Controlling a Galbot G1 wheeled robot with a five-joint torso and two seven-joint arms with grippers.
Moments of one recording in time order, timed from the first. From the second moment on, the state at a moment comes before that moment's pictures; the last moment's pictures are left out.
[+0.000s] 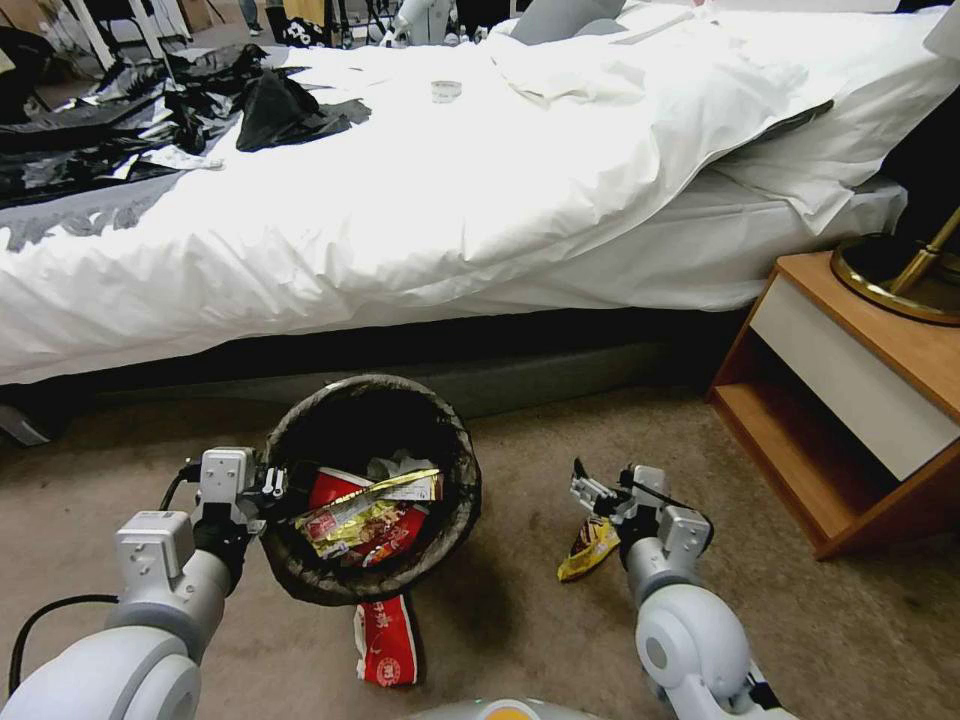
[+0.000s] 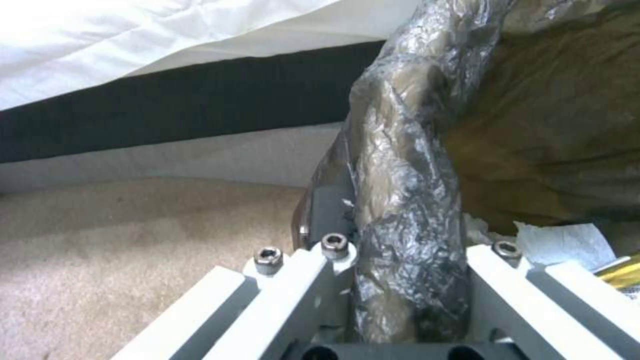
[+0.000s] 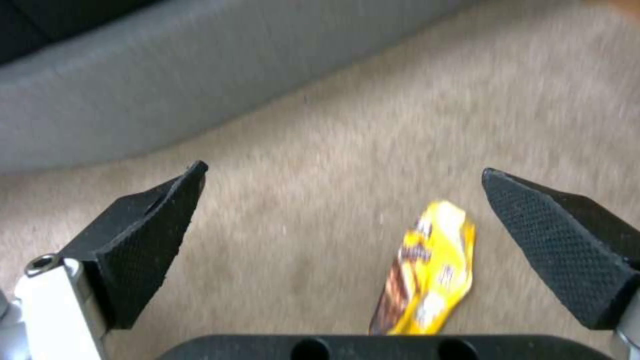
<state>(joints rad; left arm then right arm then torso) 1.73 -1.34 -0.78 -2.50 -0.30 0.66 -0.03 -1.44 1.34 0.26 1.99 0.59 -0.41 0.50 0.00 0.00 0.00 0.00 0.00</state>
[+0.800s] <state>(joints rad) 1.75 -1.34 -0.79 -2.50 -0.32 0.66 -0.04 -1.32 1.36 0.19 1.70 0.70 -0.44 0.59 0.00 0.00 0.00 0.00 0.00</state>
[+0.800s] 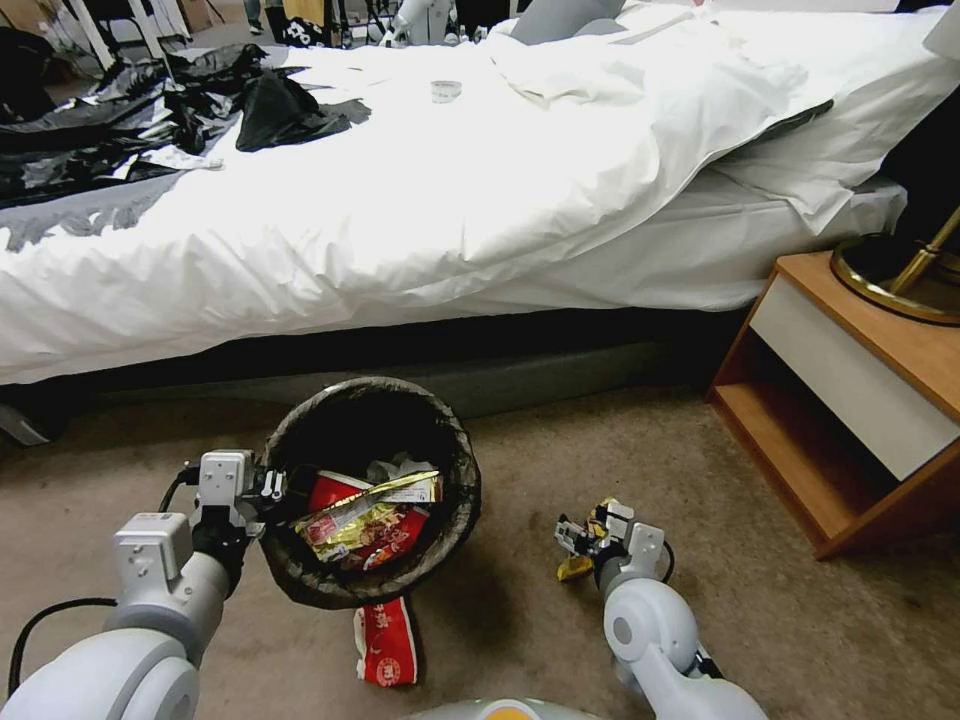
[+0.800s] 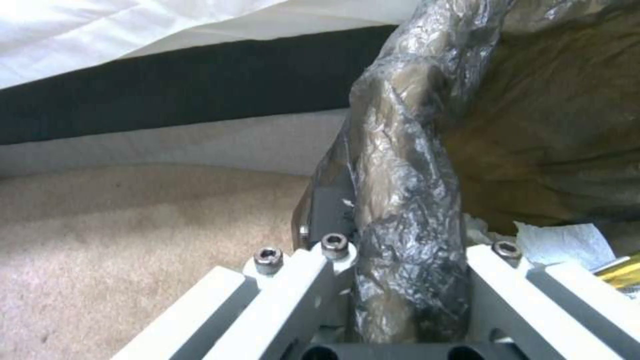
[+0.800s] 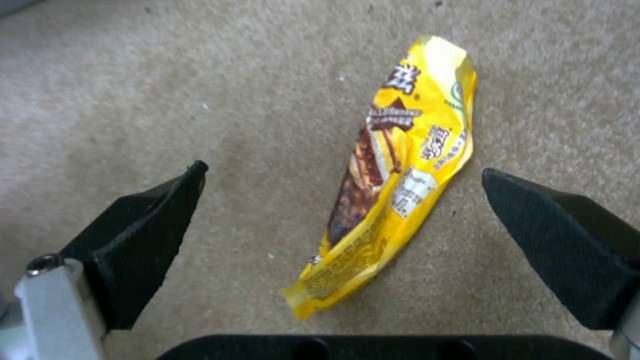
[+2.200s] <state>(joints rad) 1.75 -1.33 -0.79 -2.50 -0.33 0.67 -0.05 -1.12 1.38 0.21 1.38 0.77 -0.39 0.57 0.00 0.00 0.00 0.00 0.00</state>
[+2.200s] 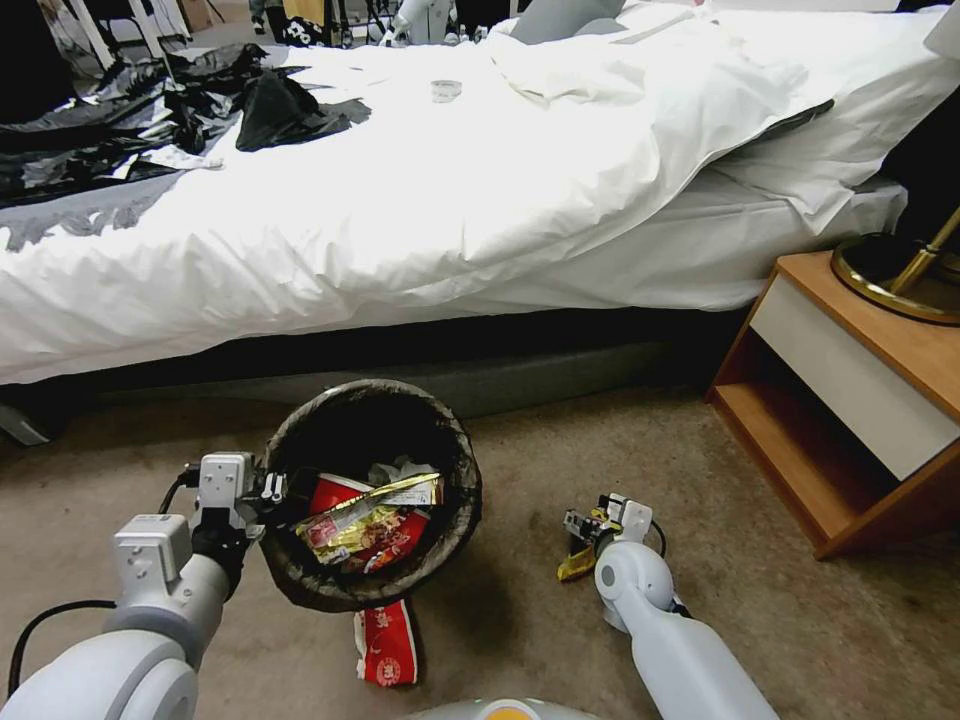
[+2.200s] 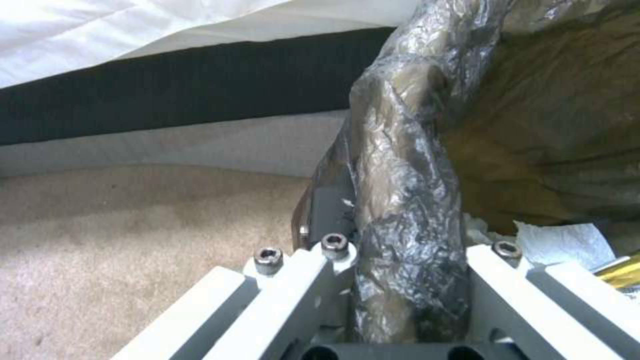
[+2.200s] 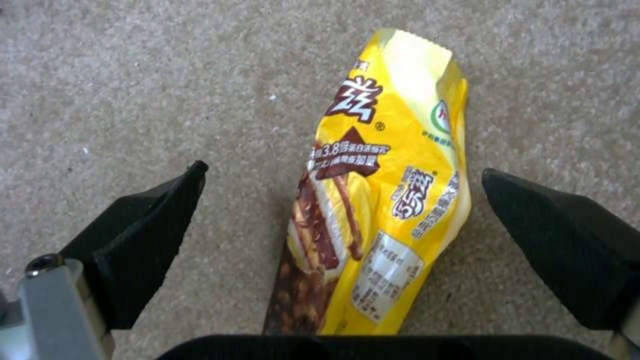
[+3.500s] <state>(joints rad) 1.74 -1.33 -0.78 -2.50 -0.33 0.67 -0.04 -1.10 1.38 0.20 1.29 0.76 -0.35 0.53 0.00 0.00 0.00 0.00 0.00</state>
